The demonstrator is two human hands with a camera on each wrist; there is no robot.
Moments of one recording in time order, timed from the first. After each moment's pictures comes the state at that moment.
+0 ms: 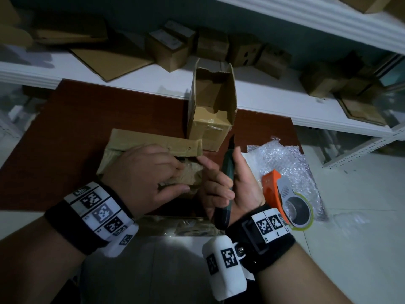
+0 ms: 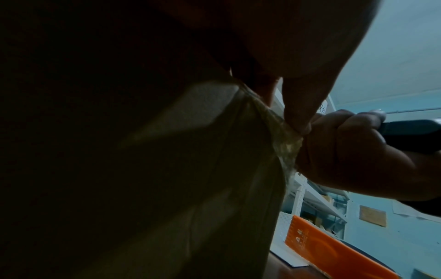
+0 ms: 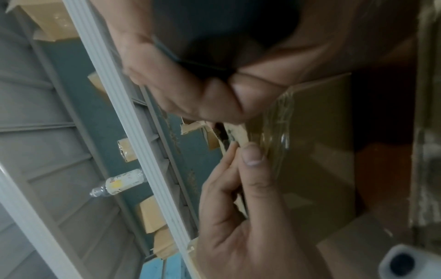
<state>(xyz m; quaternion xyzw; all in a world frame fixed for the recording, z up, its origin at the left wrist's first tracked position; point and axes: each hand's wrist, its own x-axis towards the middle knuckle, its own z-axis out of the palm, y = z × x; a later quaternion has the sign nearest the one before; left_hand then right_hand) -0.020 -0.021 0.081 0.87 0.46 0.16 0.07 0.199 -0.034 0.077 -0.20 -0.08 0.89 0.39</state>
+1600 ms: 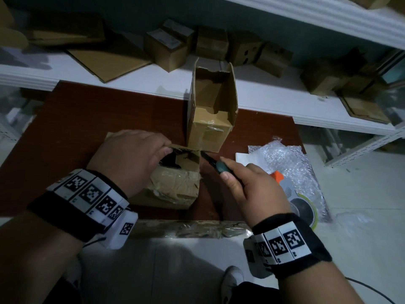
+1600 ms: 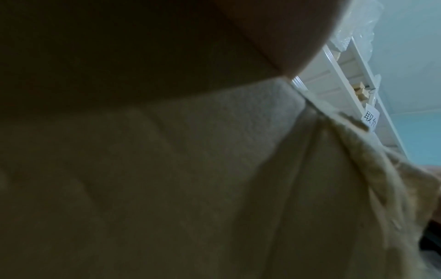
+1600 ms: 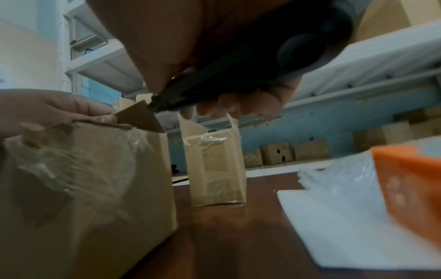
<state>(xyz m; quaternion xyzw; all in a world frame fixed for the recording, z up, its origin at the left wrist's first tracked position) -0.026 0.006 0.109 0.81 0.56 0.13 0.10 0.240 -0.042 0.091 -0.65 -0.73 0.13 0.15</state>
